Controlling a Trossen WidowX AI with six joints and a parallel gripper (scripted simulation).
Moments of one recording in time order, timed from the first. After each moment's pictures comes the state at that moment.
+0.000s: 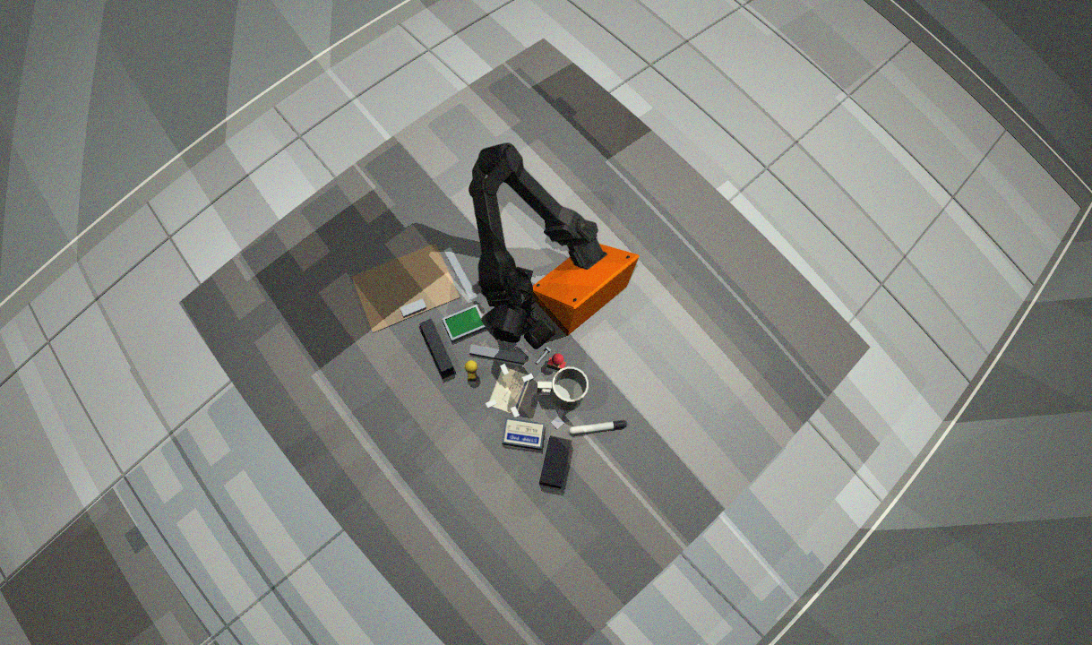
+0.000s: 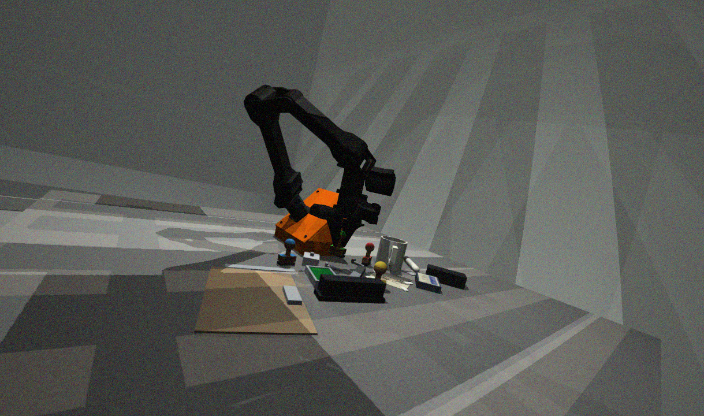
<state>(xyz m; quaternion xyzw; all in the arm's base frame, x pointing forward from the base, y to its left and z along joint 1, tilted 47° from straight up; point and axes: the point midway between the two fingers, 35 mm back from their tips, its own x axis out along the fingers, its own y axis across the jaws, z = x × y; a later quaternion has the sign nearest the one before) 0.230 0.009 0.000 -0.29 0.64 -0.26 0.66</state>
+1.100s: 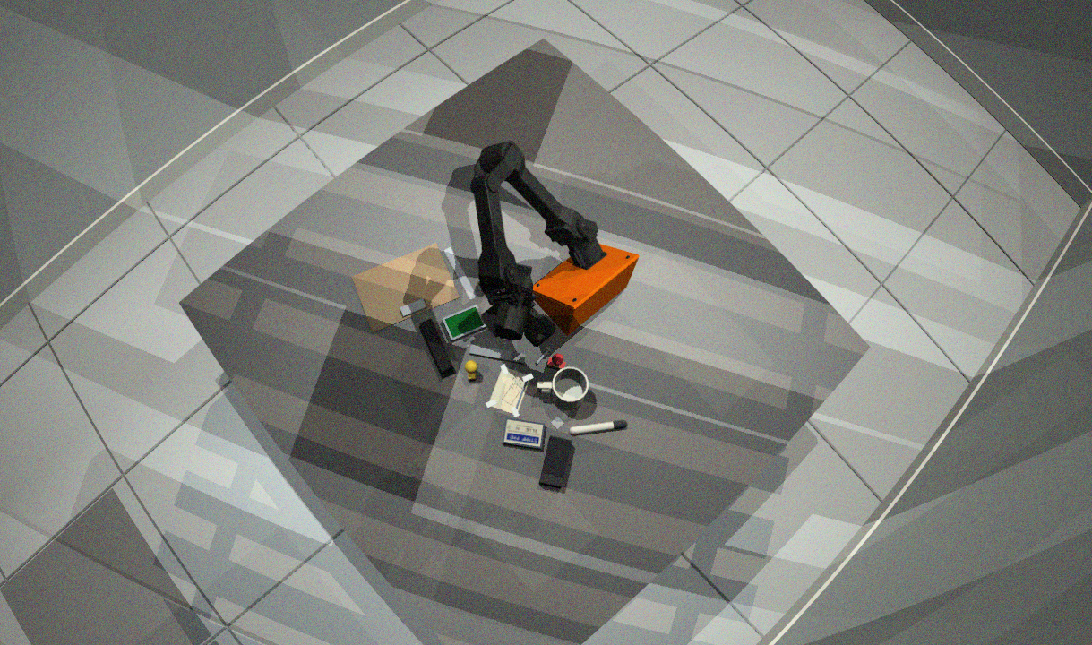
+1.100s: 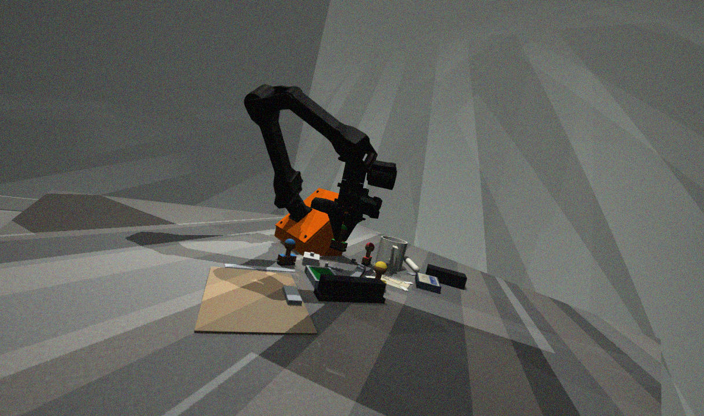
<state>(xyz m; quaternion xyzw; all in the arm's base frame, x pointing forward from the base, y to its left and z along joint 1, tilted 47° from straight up) 0.230 0.020 0.011 -0.29 0.64 -0.26 0.66</state>
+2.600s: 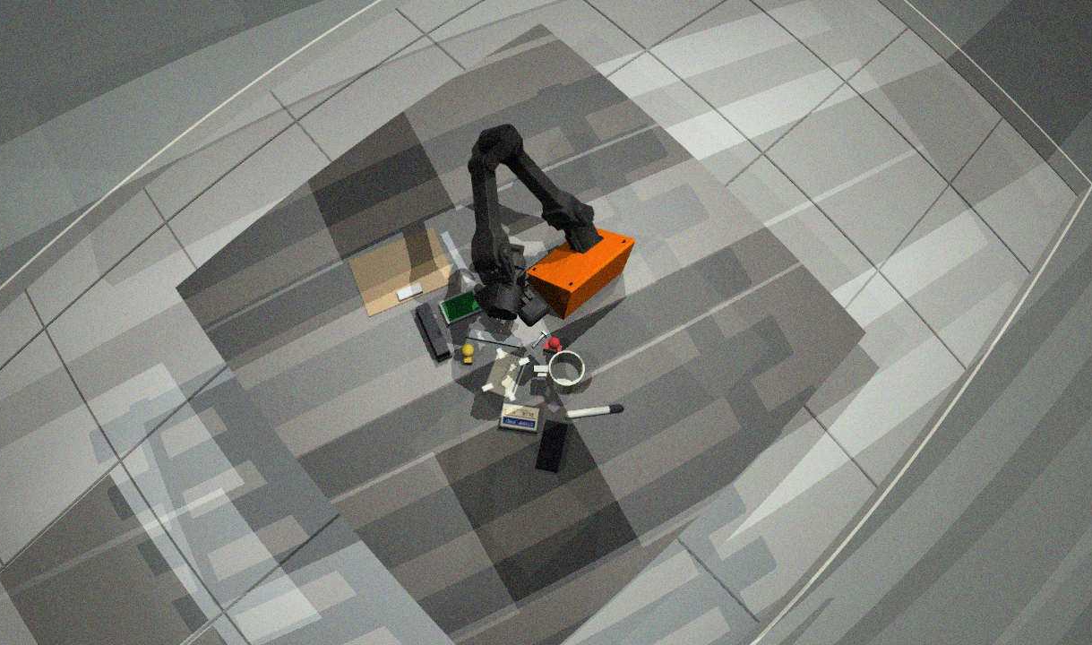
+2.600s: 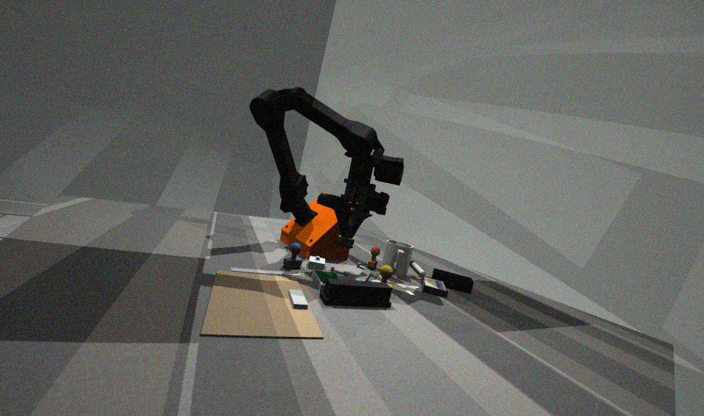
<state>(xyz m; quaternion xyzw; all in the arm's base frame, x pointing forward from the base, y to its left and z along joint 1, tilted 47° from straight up) 0.233 0.032 0.029 -0.29 0.65 -0.26 0.66</state>
